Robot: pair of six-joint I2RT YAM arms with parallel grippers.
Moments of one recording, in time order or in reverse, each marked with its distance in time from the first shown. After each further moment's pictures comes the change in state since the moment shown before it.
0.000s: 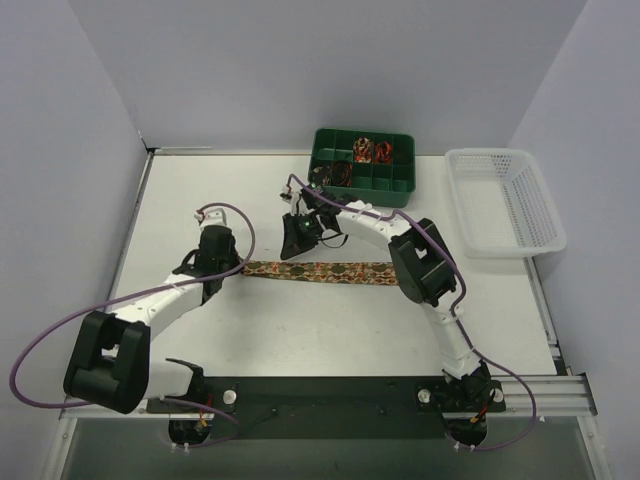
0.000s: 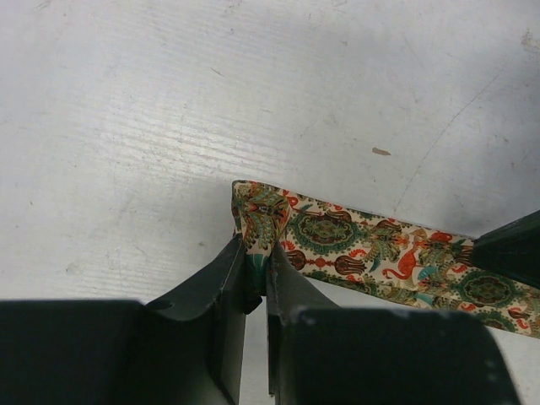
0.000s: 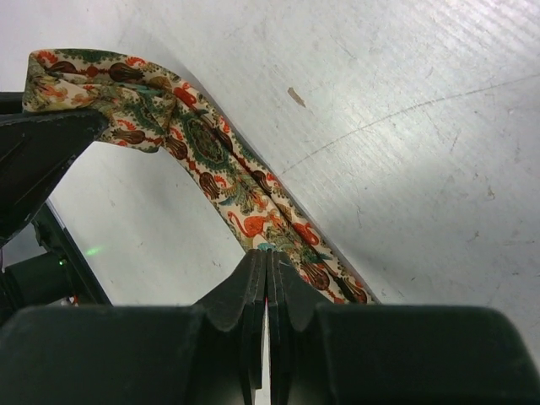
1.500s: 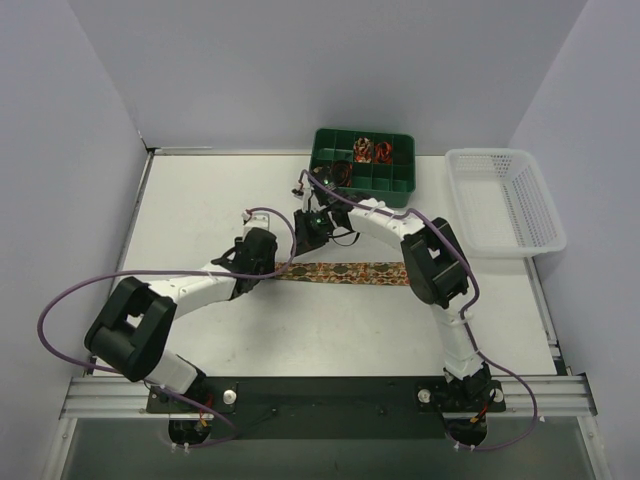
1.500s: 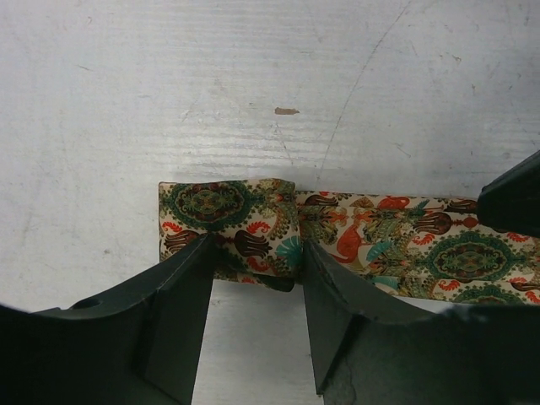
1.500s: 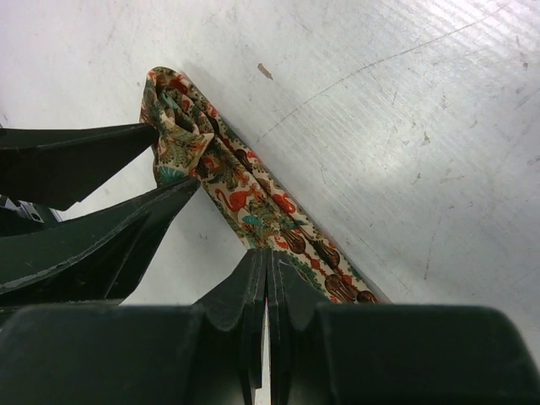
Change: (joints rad) left arm -0.268 0.211 0.123 -0.026 -0.183 0.074; right arm -0.048 -0.089 -0.102 0.005 0.005 -0.019
